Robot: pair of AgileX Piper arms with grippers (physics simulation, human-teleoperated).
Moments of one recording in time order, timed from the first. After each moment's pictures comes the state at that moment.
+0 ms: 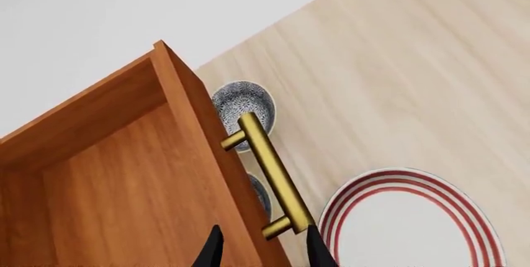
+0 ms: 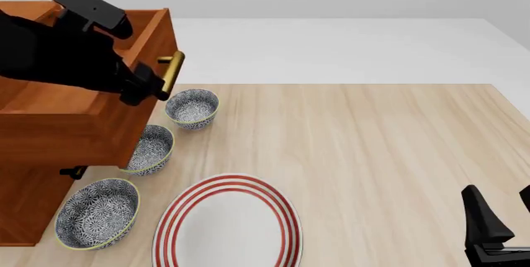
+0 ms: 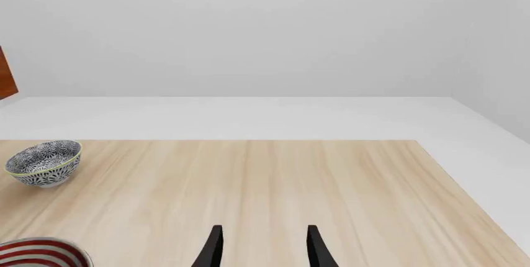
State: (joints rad) left arm -0.31 1.24 -1.23 0.79 0.26; right arm 0.00 0.01 0.00 0.00 0.00
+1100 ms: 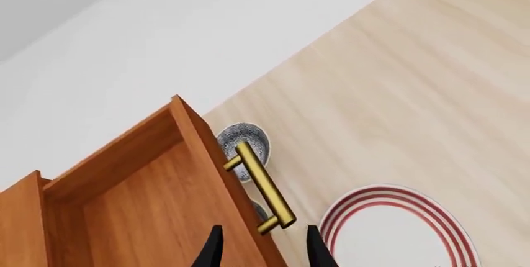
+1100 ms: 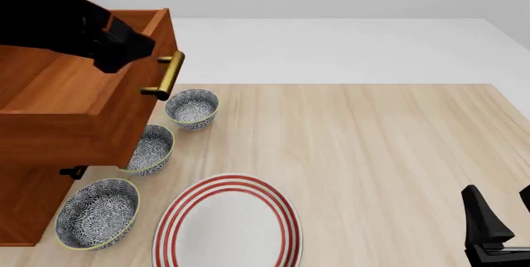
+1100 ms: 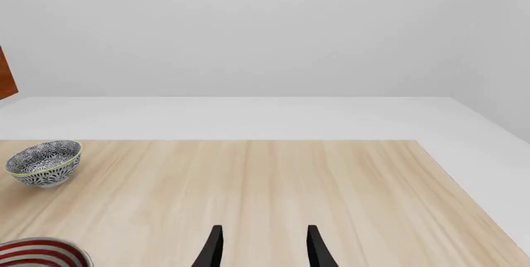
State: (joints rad) left arm -0.38 1.15 -1.40 0.89 0.31; right arm 0.00 0.01 0.00 0.00 0.00
